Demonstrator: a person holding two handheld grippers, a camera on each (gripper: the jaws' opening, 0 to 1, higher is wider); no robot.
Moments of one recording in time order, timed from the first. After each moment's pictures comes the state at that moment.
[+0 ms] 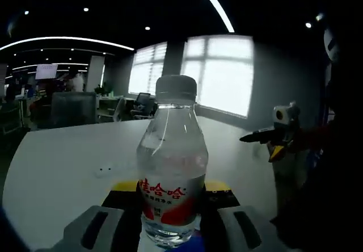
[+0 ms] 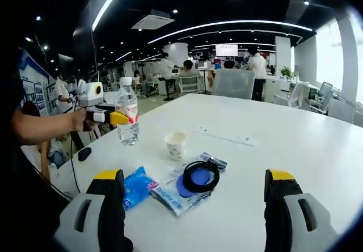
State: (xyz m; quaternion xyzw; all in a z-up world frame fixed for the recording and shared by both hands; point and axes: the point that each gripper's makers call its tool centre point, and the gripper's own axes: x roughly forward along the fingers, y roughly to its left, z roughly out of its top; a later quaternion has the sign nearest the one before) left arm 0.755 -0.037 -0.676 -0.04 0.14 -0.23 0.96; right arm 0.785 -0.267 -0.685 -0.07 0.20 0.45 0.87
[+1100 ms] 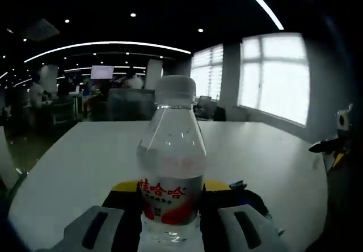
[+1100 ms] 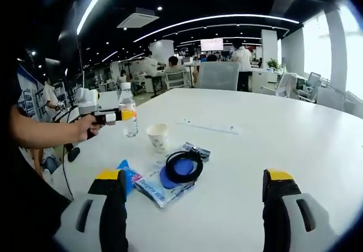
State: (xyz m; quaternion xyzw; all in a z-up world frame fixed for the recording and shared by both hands) left arm 0.820 0.043 -0.738 -0.05 0.14 0.01 0.99; right arm 0.806 -0.294 -0.714 -0.06 0.23 0.41 0.88
